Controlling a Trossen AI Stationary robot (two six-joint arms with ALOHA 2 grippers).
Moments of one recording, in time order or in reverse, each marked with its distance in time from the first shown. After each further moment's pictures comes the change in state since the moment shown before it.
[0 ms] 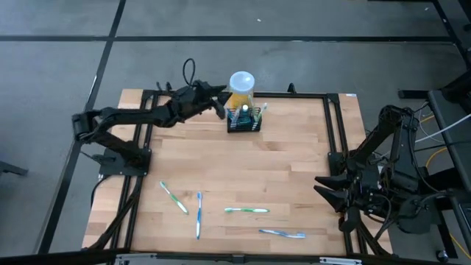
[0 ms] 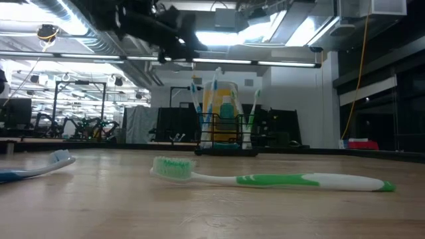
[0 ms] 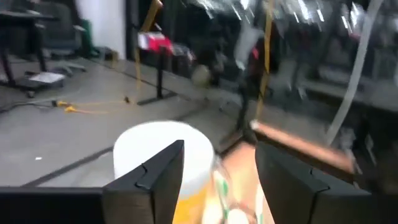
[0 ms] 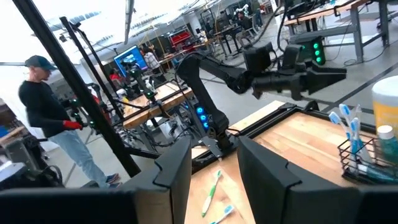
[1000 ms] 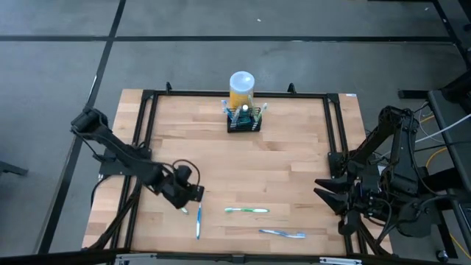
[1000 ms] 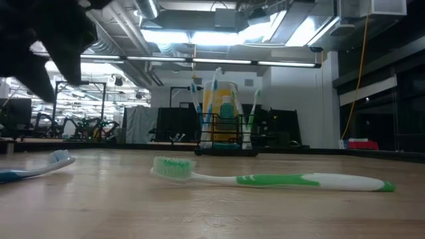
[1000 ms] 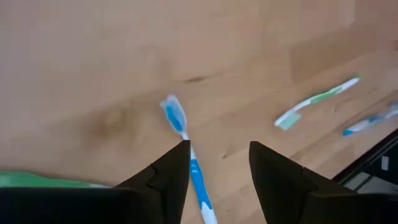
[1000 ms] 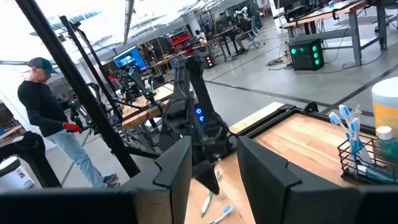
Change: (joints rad) left arm -1.009 -0.003 0.019 -1.072 -0.075 -1.726; right arm 0.008 0.020 0.000 0.029 0.016 -0.021
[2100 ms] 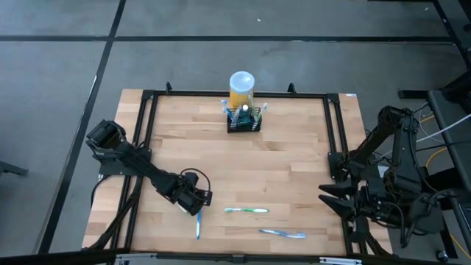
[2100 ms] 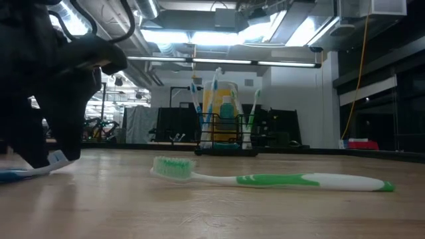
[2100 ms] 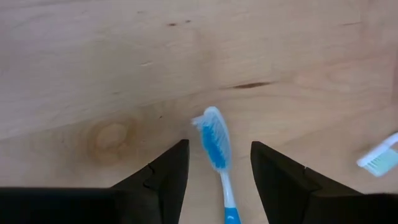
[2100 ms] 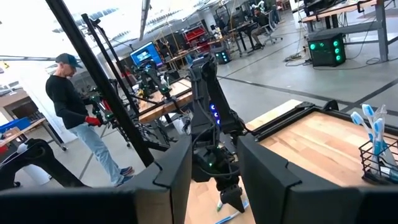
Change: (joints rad) left arm 0.031 0.296 0.003 0.139 0.047 -0.069; right arm 0.042 0.000 0.000 0.165 -0.031 -0.158
